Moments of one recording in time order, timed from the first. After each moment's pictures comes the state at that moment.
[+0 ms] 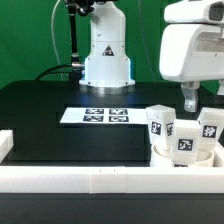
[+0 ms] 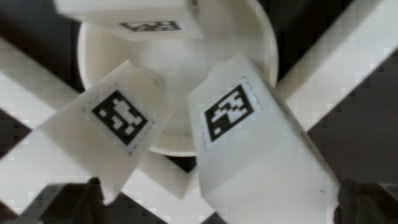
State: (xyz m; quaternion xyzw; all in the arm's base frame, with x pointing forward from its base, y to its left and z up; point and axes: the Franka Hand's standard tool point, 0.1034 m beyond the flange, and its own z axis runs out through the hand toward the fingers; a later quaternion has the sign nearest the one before) arm 0.605 0.121 0.101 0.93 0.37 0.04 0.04
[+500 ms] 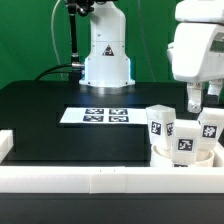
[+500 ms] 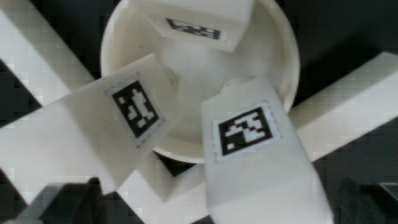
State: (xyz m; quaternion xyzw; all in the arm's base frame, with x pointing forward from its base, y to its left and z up) arm 0.604 0.114 0.100 0.88 0.47 0.03 0.06
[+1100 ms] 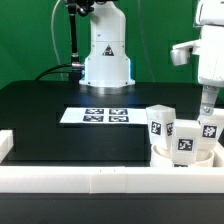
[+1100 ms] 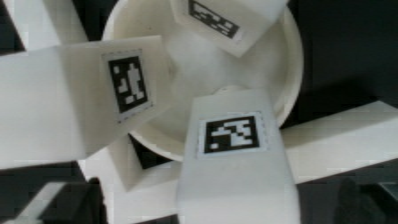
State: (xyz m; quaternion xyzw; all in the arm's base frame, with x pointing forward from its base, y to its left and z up) arm 0.598 0.122 0.093 0.82 0.57 0.01 0.08
